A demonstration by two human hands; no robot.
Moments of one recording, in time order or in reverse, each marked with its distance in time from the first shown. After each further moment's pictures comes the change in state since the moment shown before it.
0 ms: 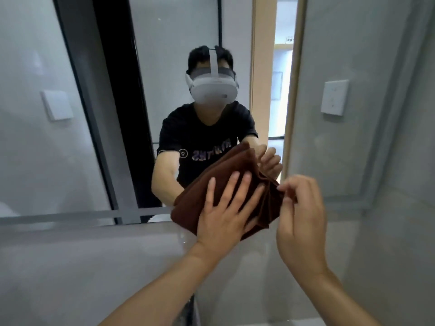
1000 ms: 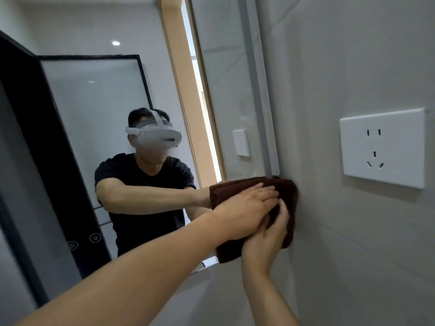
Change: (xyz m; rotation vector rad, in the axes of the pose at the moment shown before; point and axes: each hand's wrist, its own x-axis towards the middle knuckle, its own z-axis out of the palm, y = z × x) left_hand 0.217 0.091 -0.039 -0.715 -0.403 0.708; right_hand 0.054 0.076 -0.022 0.109 0.714 0.579
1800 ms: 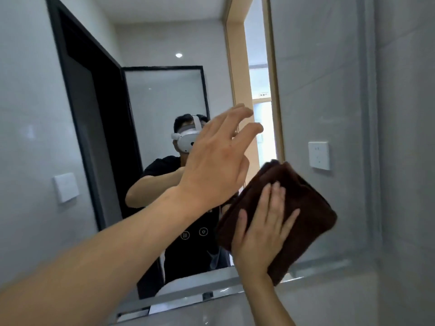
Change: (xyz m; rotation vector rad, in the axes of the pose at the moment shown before) left_hand -0.176 -0.057 -0.171 0.298 0.604 -0.405; right_hand -0.136 -0.055 0.107 -0.482 -0.197 -0.683
